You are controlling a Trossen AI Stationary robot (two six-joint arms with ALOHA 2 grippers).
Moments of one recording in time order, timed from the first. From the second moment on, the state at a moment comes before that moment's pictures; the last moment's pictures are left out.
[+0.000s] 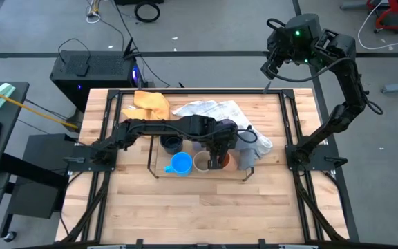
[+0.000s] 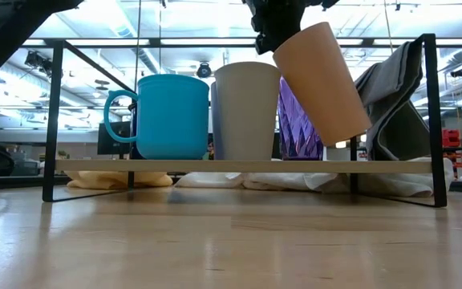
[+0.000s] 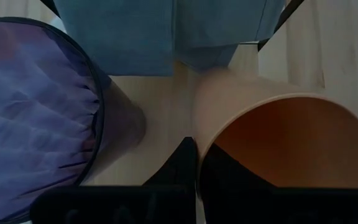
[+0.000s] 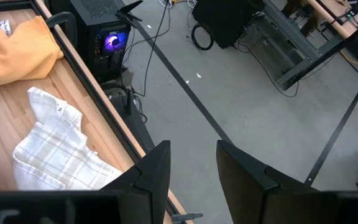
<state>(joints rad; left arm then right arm) -0.04 2.26 2.36 -1.16 -0.05 0.02 -0.60 1.53 2.36 -1.48 0.32 -0.24</state>
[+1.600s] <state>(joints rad) -0.03 2.26 2.32 -1.14 -0.05 0.01 -0.60 1.53 2.36 -1.48 0.32 -0.24</state>
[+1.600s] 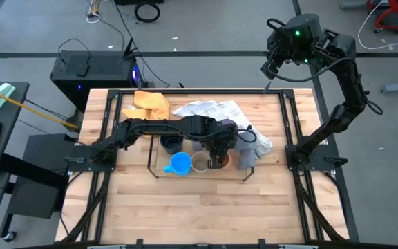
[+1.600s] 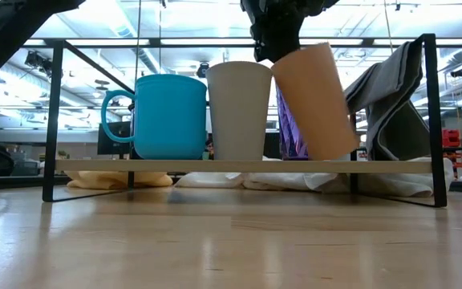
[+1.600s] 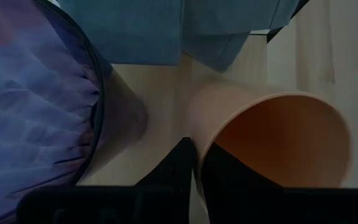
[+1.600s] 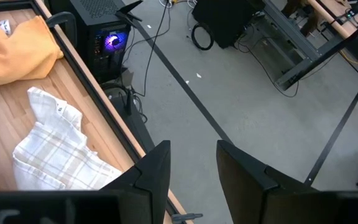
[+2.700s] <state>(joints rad) -0.03 2.26 2.32 -1.14 0.00 0.01 -0.60 1.53 2.36 -1.48 0.32 -0.24</state>
